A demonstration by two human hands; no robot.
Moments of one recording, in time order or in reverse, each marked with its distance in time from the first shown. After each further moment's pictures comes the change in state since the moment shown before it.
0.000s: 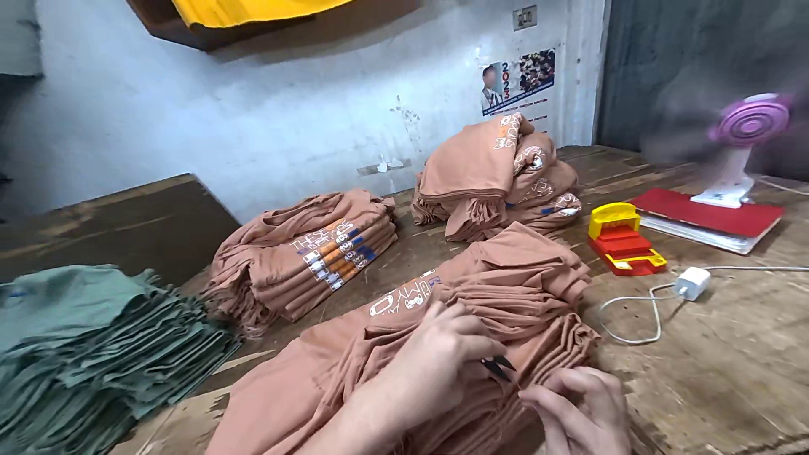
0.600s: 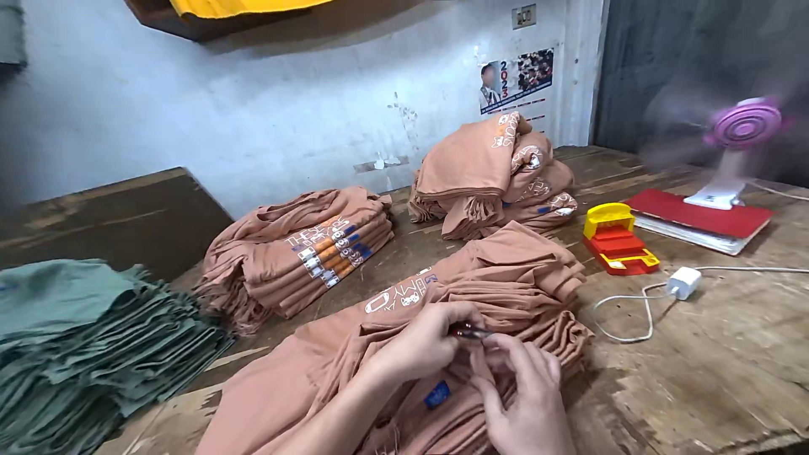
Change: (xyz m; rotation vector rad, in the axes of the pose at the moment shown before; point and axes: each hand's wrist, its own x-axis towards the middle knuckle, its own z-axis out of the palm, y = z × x) left_hand 0.013 -0.032 0.013 -0.601 -0.124 -0.293; right_hand 0.025 -0.037 0.036 -0.146 -0.149 0.267
